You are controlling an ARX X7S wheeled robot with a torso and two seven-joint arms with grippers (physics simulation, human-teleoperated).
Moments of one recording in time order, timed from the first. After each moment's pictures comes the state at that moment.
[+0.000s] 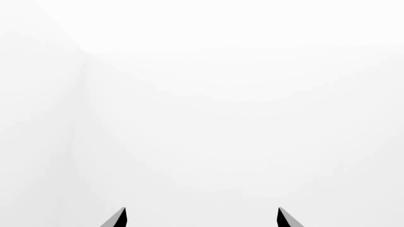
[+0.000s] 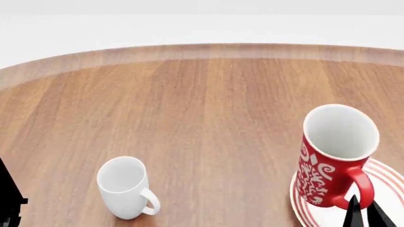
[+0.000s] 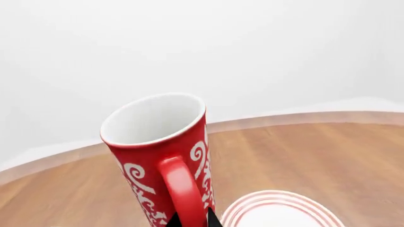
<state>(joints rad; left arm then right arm) -0.04 -0.46 0.16 0.77 -0.25 -0.07 -0.47 -0.23 1.14 -0.06 -0.96 1.16 0.07 0.97</state>
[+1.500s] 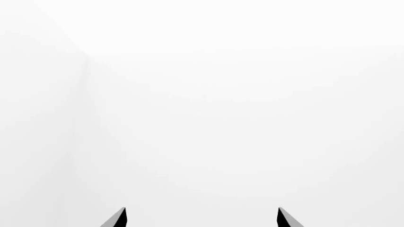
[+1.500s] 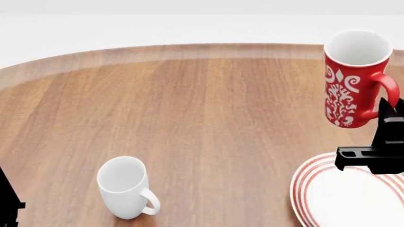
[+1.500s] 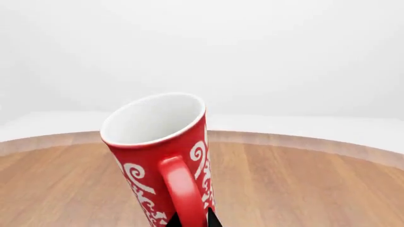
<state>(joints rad) -0.02 -0.48 0.17 0.80 -0.24 -0.07 -0.50 0.60 1.20 -0.24 -0.41 1.45 0.52 0.51</state>
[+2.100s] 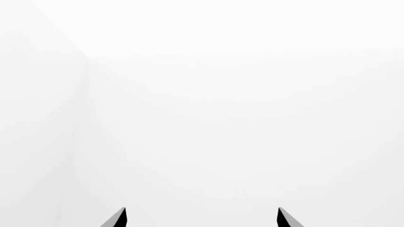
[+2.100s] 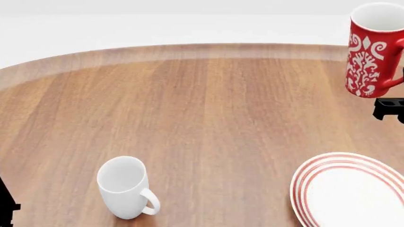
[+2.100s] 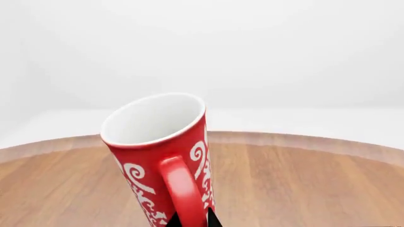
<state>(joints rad) -0.01 -0.49 0.16 0.82 -0.24 -0.08 -0.51 0.97 1.08 -0.38 0.02 1.29 0.70 0.16</state>
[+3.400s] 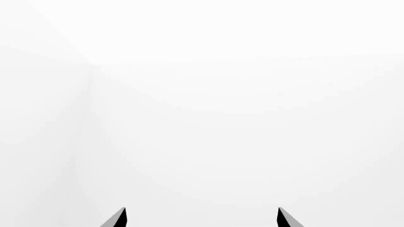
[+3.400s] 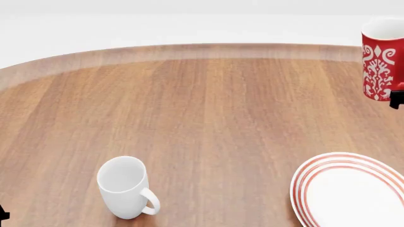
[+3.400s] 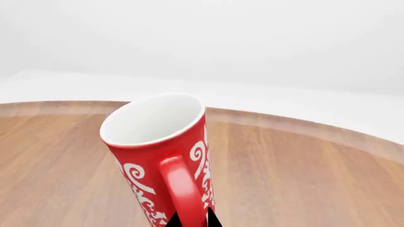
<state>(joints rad) 0.03 -0.52 0.15 0.88 -0.23 -0.07 -0.54 1.29 0.89 -0.66 0.59 0.89 0.65 -0.25</state>
